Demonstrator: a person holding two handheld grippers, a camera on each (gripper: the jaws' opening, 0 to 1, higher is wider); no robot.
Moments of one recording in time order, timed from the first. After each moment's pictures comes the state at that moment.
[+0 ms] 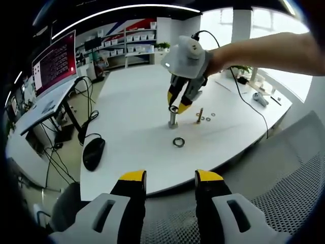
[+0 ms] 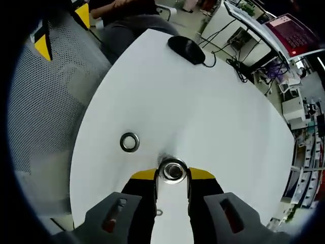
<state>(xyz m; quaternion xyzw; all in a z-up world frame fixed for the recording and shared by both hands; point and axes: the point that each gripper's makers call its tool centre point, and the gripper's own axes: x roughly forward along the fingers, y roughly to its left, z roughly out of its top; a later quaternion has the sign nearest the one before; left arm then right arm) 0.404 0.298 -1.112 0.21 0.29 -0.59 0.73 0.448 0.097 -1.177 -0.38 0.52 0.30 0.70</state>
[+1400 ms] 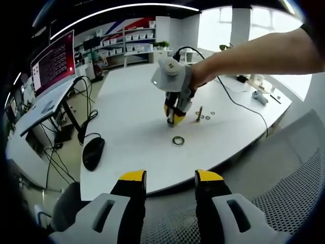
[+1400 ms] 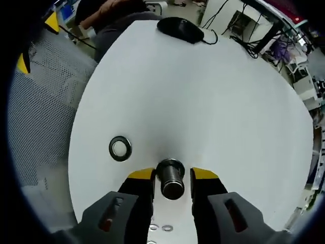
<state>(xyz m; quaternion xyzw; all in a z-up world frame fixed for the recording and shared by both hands) 0.403 0.299 -1.114 0.21 0.30 -0.59 0.72 0.452 0.090 -1.220 -0.29 0.56 0.30 0.72</state>
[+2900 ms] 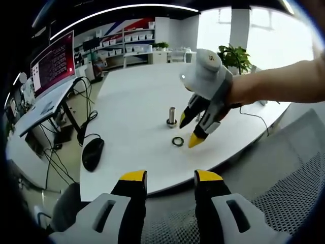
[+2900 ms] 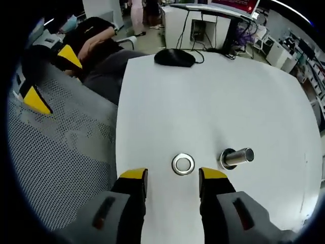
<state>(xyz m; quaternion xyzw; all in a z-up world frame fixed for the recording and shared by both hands) 0.402 0.298 -1.113 0.21 0.29 -0.59 0.72 0.394 0.165 -1.217 -0.12 0.53 0.19 0.81</state>
